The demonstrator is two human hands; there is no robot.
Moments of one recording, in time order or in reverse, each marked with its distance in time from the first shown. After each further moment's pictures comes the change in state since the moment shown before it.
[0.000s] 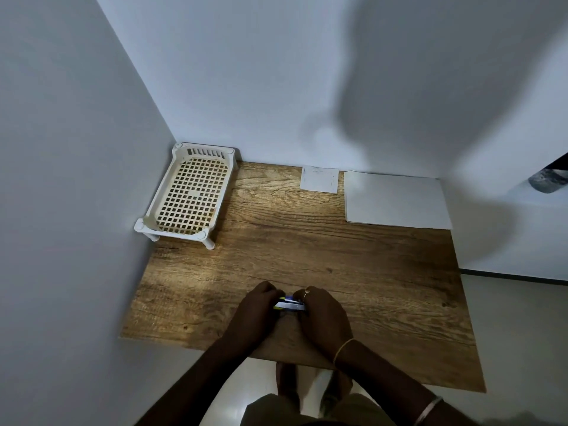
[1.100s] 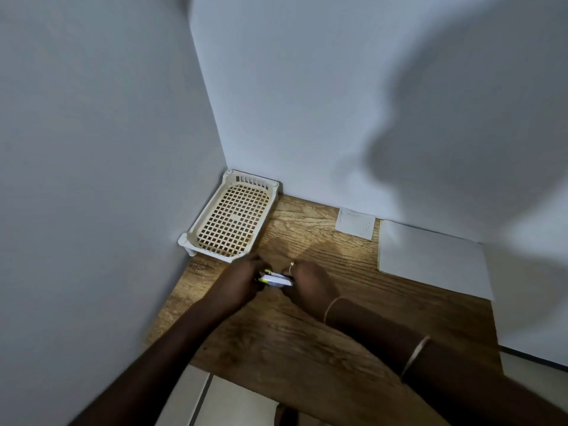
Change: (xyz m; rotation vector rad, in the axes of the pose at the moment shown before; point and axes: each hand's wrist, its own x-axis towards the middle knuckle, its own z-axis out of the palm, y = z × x) left_hand 0.044 -0.032 -0.142 0.075 0.167 -0.008; right_hand 0.130 -0.089 -0.052 -0.140 -0.075 -0.362
